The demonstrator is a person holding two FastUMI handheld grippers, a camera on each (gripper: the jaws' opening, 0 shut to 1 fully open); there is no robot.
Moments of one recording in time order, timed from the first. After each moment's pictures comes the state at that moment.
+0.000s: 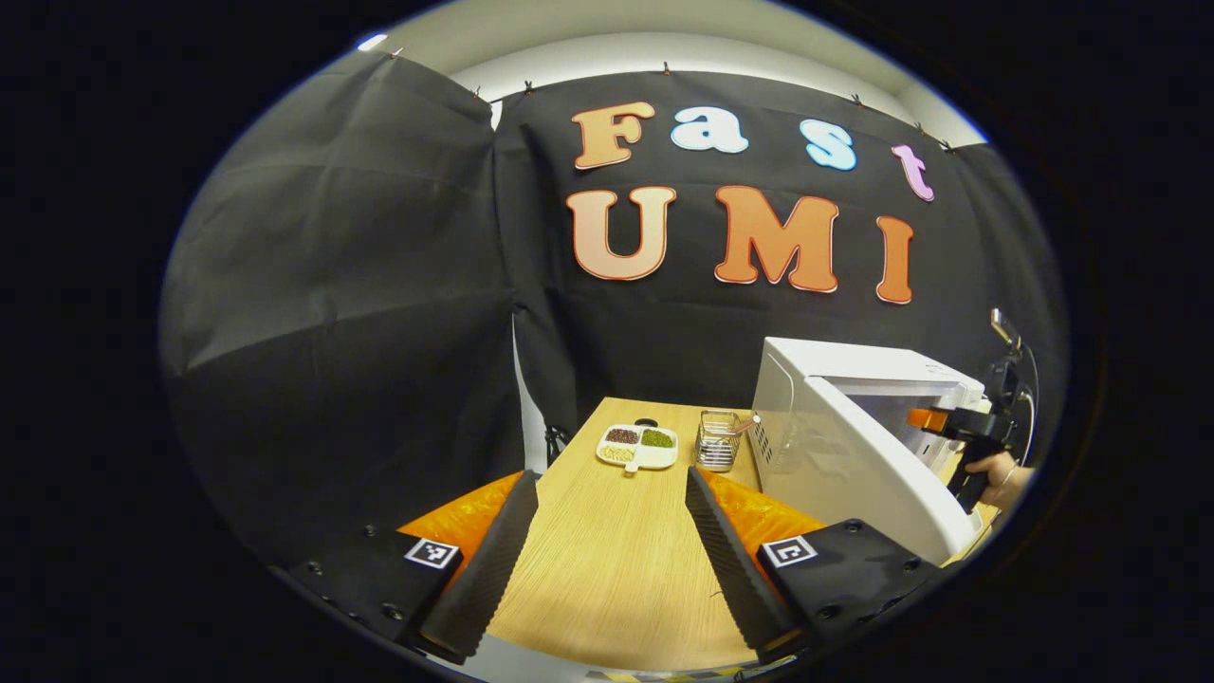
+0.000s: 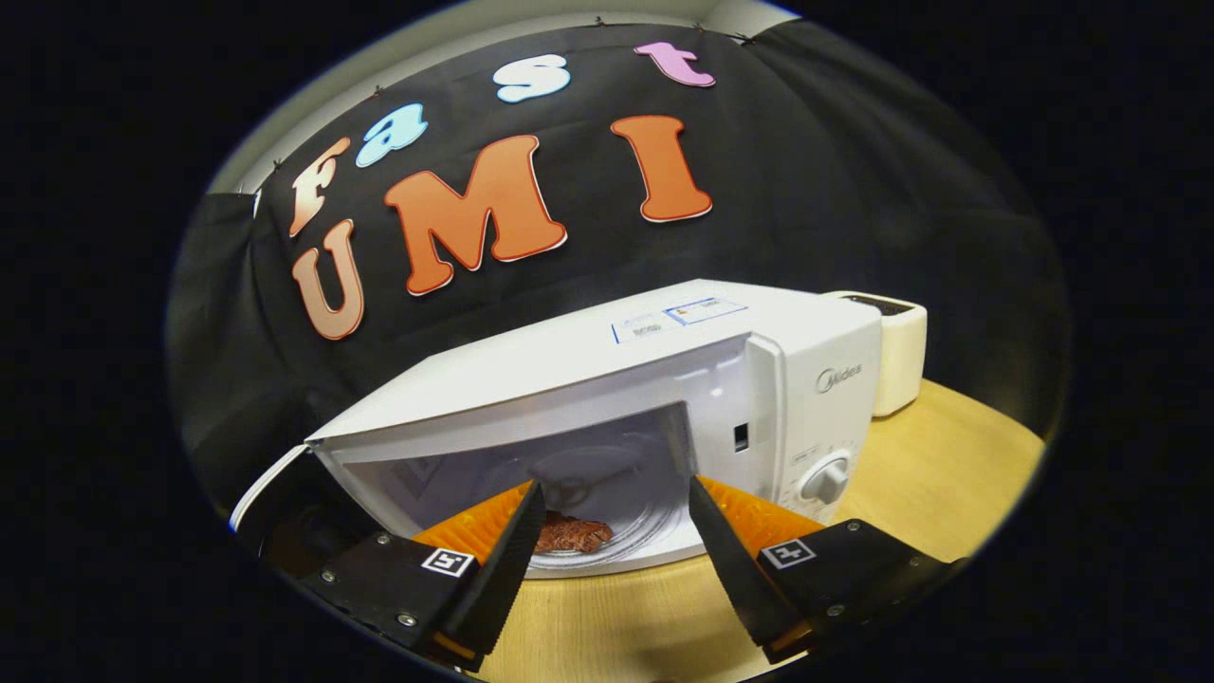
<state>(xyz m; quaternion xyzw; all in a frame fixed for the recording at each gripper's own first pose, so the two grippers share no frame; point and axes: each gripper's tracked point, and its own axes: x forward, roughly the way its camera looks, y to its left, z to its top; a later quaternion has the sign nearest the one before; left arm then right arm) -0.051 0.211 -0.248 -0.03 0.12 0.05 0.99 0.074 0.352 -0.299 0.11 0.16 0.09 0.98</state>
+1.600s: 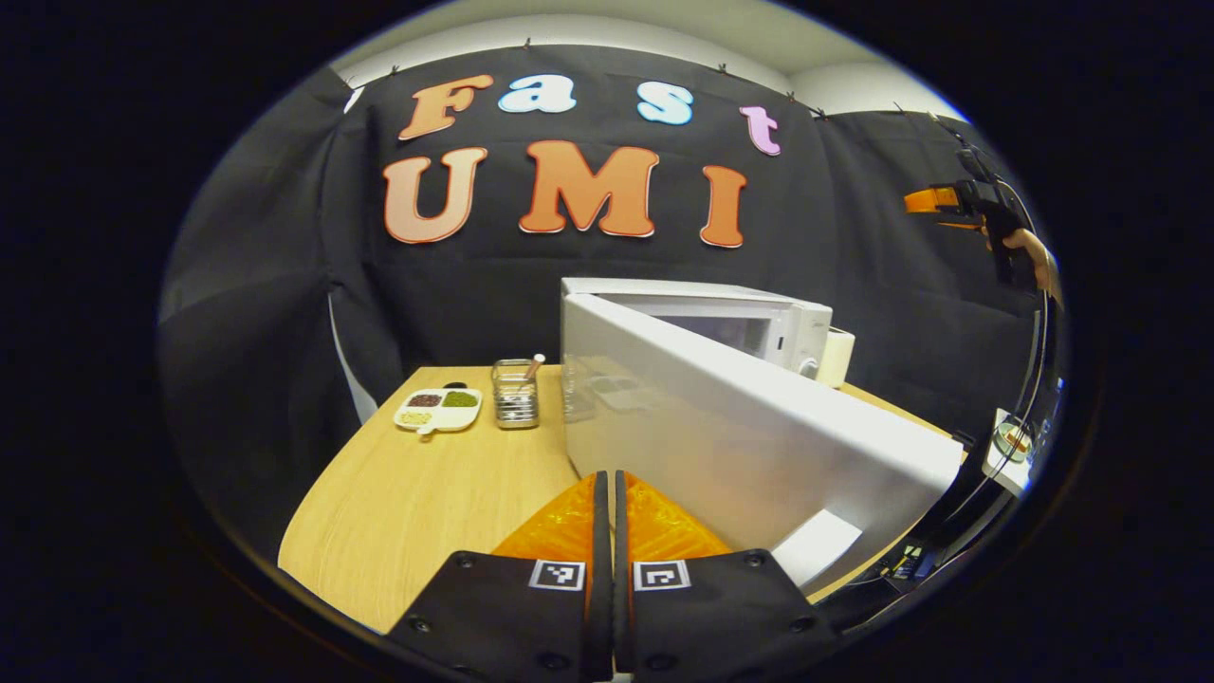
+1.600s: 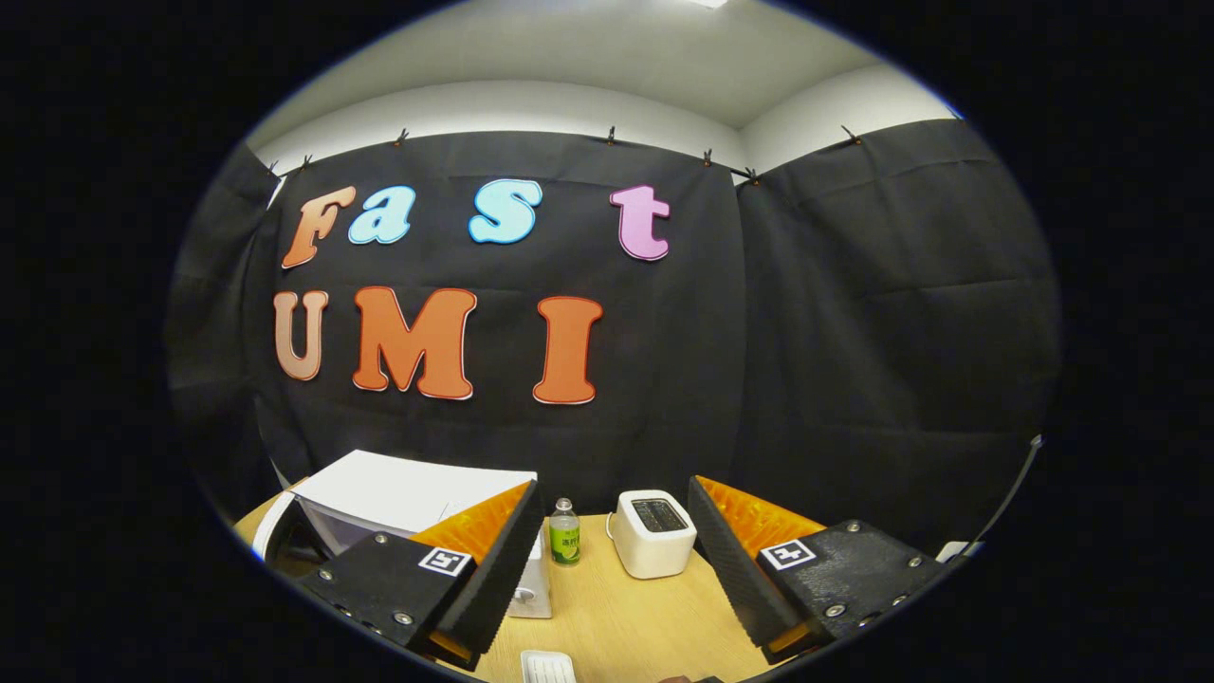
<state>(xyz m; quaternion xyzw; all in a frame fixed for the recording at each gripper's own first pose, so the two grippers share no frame) -0.058 -0.011 -0.311 0.00 0.15 -0.21 0.97 0.005 0.116 -0.043 -0.03 0.01 -0.01 1.00</state>
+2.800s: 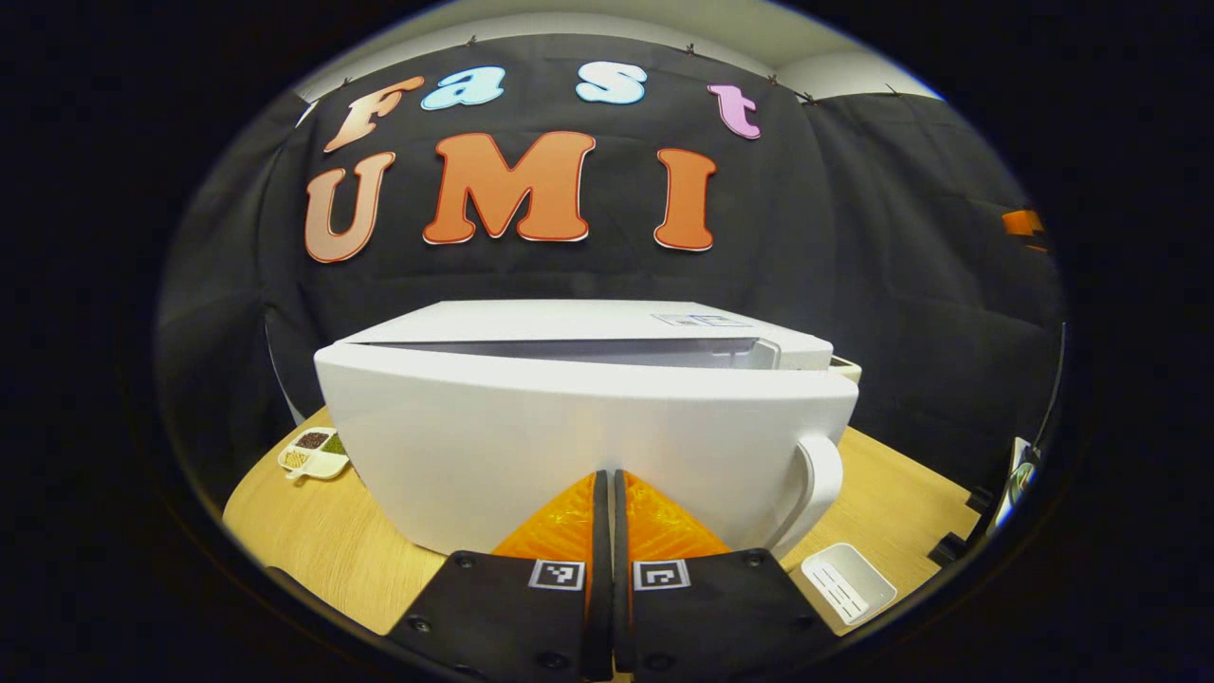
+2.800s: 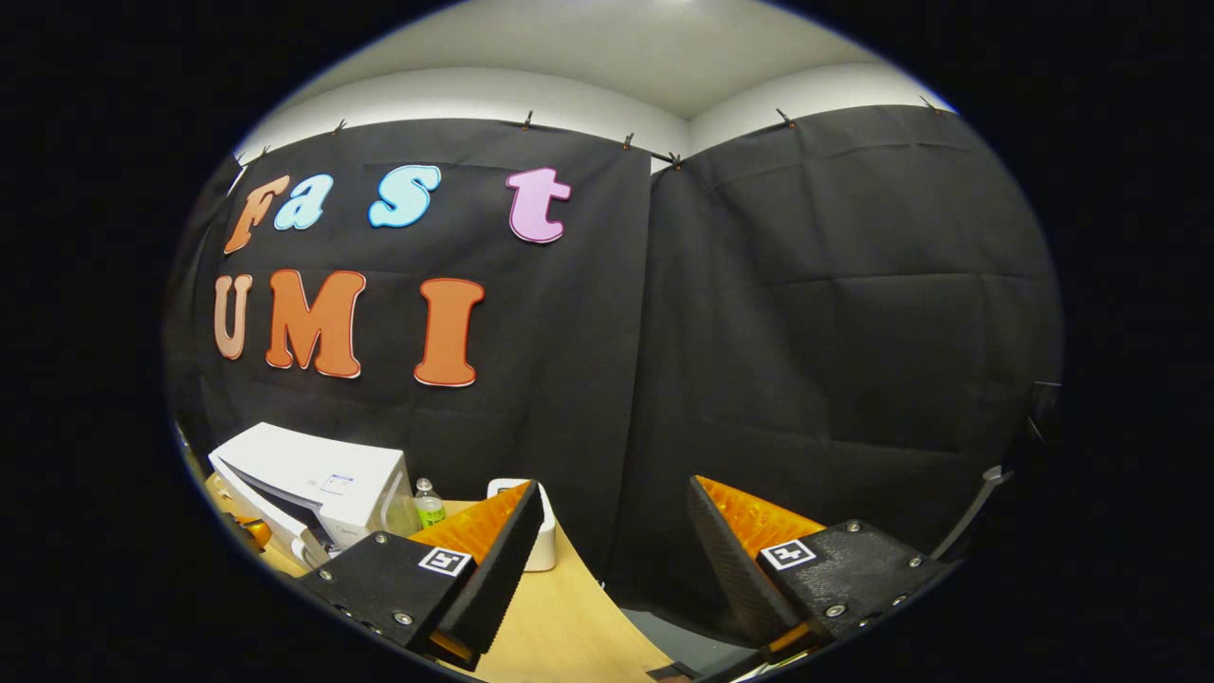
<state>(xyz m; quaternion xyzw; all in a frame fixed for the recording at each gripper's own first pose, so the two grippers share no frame) 0.080 -0.213 -0.298 0.00 0.13 -0.19 0.97 0.023 -0.092 -0.047 -0.05 0.03 -0.11 0.99</state>
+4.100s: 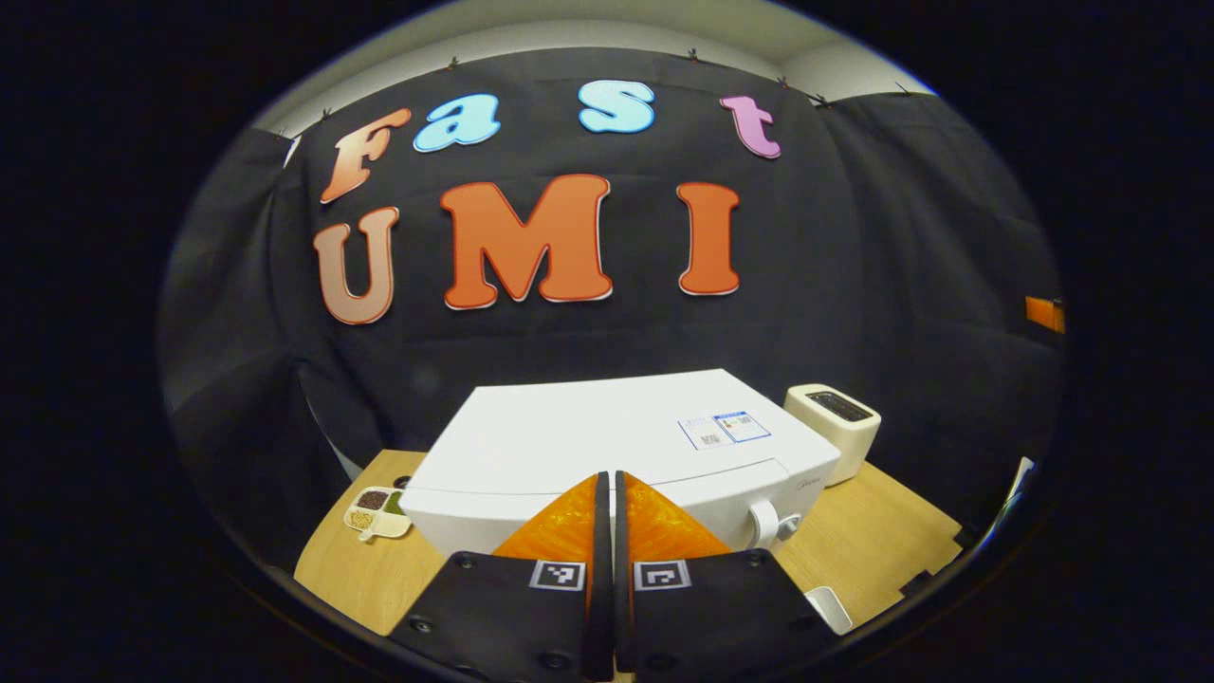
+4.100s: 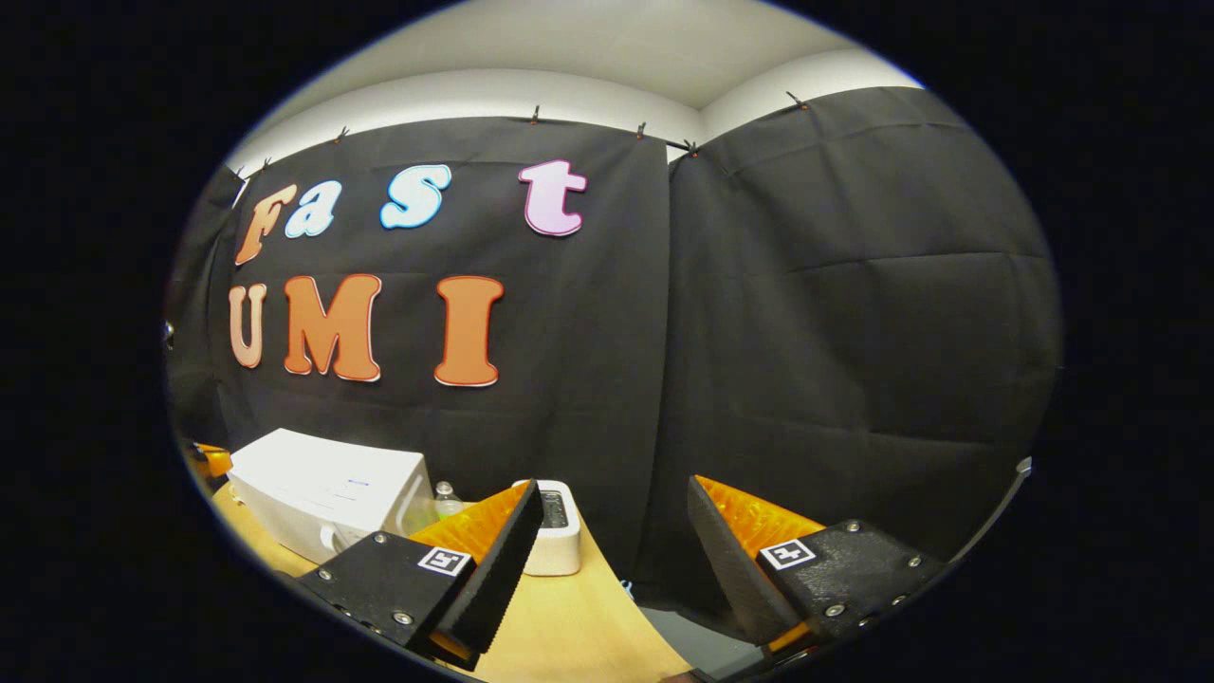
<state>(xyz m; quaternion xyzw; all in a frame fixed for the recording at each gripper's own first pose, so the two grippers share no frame) 0.085 -0.159 -0.132 0.01 0.12 -0.14 0.98 0.052 -0.071 -0.045 -0.03 0.03 -0.04 1.00</state>
